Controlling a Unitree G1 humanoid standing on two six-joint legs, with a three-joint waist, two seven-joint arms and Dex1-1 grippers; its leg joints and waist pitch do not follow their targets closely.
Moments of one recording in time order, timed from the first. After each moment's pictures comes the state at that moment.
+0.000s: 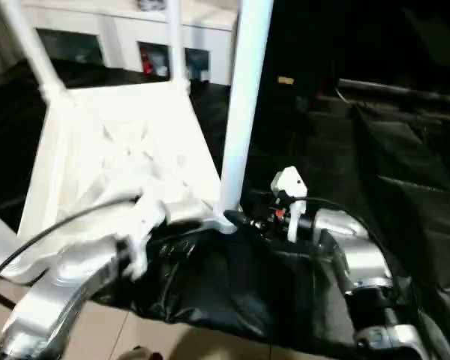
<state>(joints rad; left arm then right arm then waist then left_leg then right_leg) 0.00 0.31 -0.17 -0.34 -0.13 0.50 -0.79 -0.37 -0.44 0.06 0.31 0.28 0.23 1.11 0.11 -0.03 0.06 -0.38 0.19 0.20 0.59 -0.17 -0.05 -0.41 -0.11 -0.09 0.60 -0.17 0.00</state>
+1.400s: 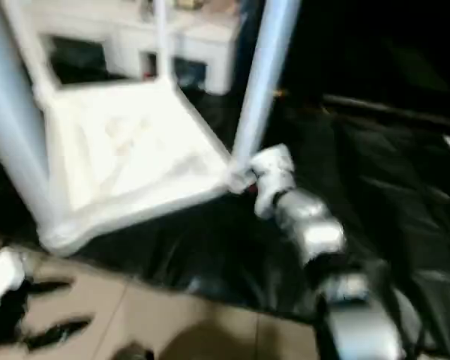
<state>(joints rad) 0.50 0.68 0.20 -0.57 -0.36 0.66 -0.95 -0.72 -0.22 -0.03 0.91 0.20 0.08 0.41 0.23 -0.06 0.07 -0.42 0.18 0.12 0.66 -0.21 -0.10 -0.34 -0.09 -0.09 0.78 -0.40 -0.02</state>
